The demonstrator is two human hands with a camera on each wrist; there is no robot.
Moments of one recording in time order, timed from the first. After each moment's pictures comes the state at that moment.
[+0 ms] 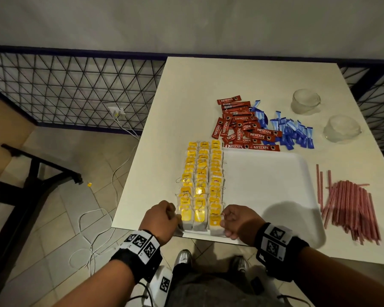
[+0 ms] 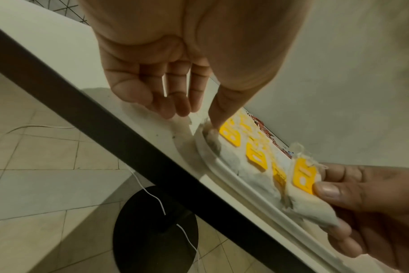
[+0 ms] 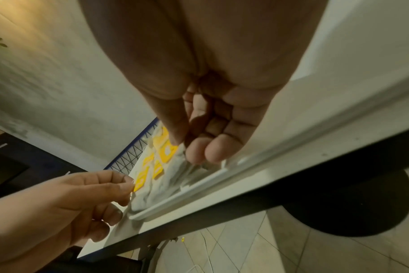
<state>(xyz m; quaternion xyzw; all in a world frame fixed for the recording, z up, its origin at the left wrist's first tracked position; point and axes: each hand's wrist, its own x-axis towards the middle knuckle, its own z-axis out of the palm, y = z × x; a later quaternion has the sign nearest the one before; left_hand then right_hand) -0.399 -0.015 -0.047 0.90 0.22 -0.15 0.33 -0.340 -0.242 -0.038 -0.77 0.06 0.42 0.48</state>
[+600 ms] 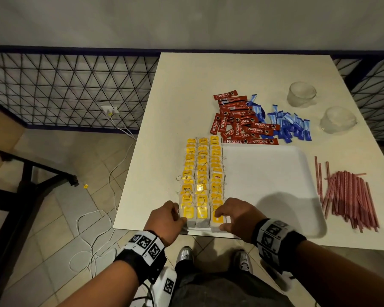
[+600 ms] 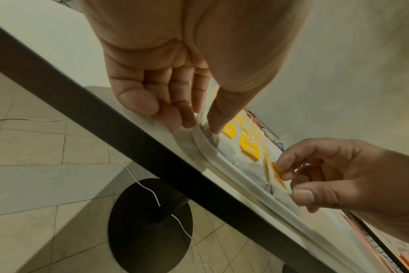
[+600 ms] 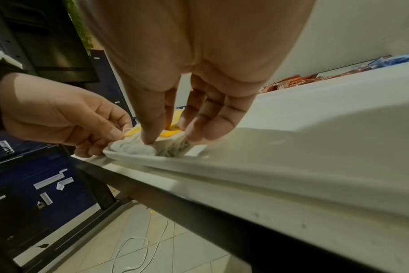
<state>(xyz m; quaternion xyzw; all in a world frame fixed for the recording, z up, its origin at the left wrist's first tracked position) -0.403 -0.017 -0.043 0.90 0.19 -0.18 0.34 -0.342 -0.248 -0.049 -0.89 -0.28 0.27 0.22</state>
